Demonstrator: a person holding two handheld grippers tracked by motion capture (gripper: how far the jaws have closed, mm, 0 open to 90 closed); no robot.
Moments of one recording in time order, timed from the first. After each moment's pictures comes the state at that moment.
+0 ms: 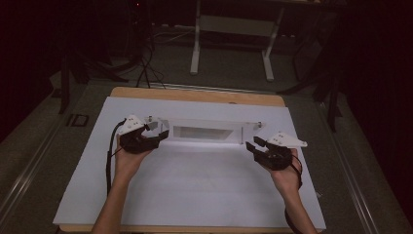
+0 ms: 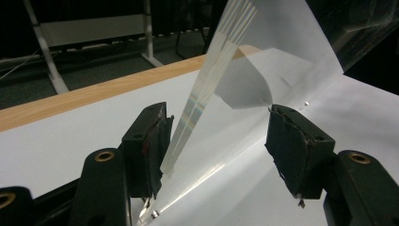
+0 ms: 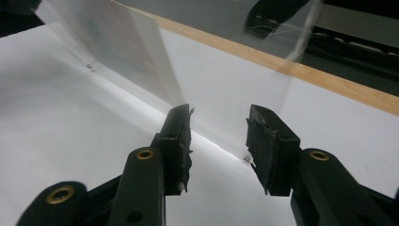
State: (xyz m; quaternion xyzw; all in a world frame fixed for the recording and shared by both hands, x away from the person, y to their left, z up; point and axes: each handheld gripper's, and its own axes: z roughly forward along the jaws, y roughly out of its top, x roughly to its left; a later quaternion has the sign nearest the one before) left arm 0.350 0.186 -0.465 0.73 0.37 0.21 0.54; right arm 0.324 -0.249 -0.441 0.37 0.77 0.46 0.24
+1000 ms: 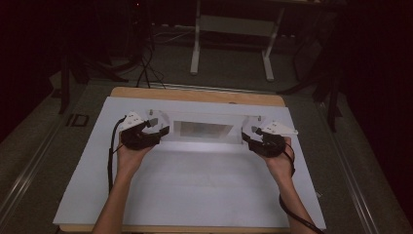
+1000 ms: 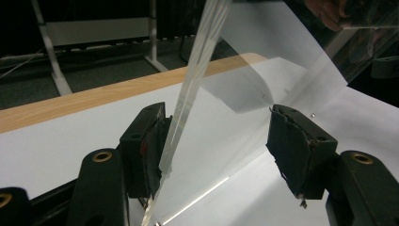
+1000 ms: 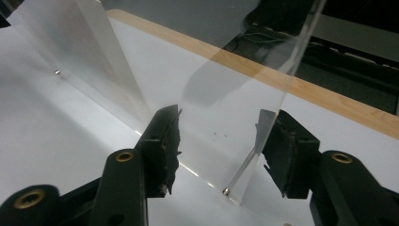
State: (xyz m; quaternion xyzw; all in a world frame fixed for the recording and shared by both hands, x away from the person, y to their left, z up) left arm 0.360 0.185 -0.465 0.71 0.38 0.22 0.54; right arm 0.370 -0.241 -0.454 0.36 0.77 0.46 0.26
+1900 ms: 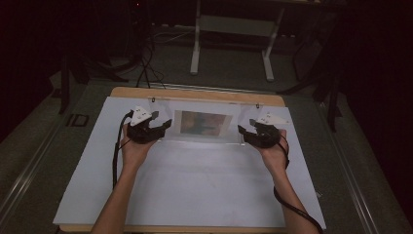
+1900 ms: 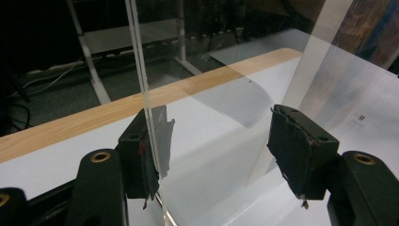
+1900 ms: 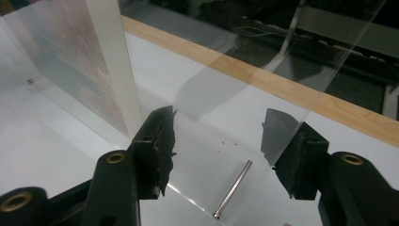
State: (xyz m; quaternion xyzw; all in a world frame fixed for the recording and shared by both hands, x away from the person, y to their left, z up) left arm 0.380 0.171 -0.460 0.72 0.39 0.28 0.50; right arm 0.395 -0.228 -0.449 0.38 0.77 0.44 0.26
